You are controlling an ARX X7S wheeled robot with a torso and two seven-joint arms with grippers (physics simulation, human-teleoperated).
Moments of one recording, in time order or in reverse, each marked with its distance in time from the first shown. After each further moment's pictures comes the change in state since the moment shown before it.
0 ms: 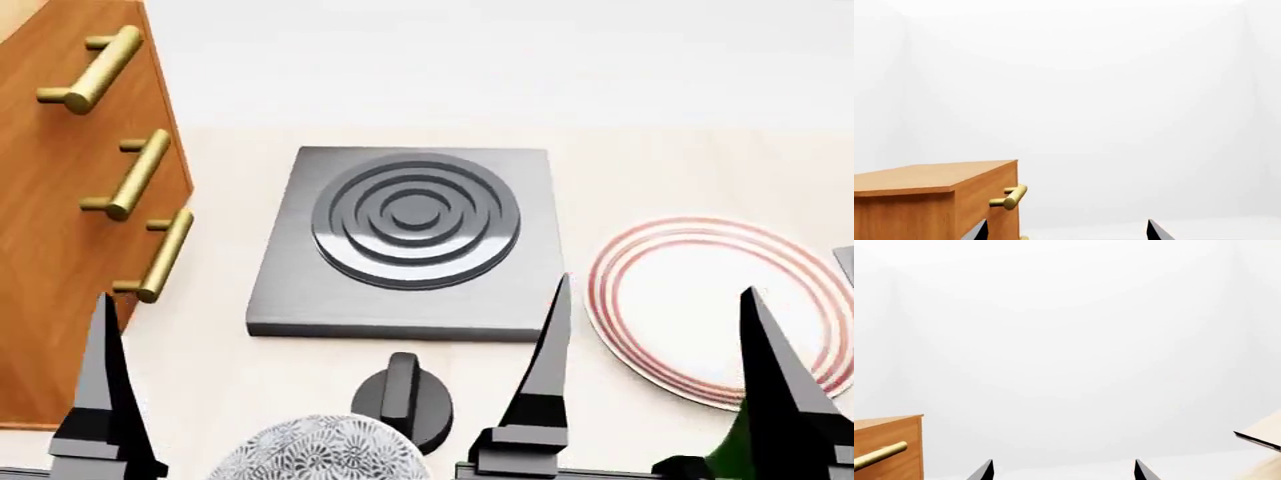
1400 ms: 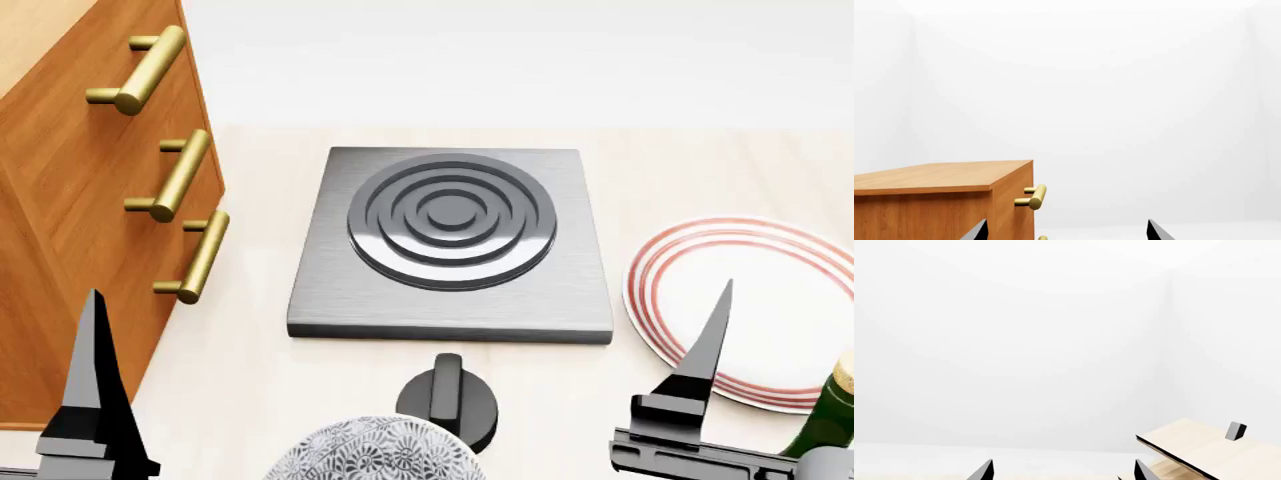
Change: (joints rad) left arm -0.003 -0.030 0.000 0.009 -0.050 0.007 -0.042; right arm -0.033 0.198 0.082 0.153 -0.136 -0.029 0.071
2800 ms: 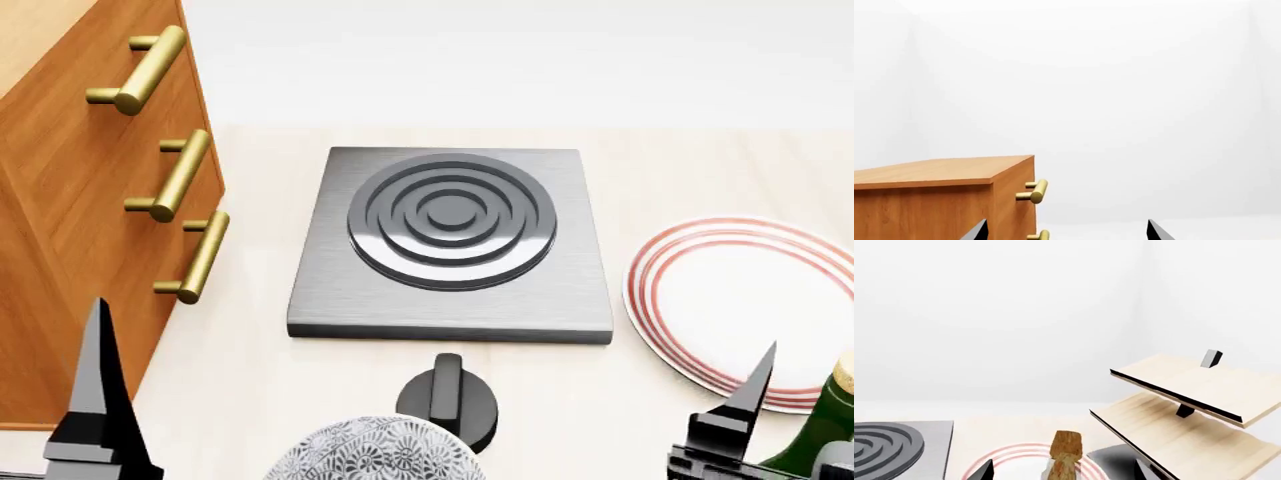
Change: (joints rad) left arm 0.006 -0.037 0.024 -0.020 -0.015 0.023 -0.041; right arm -0.006 -0.040 0.003 0.434 -0.032 -0.241 -0.035
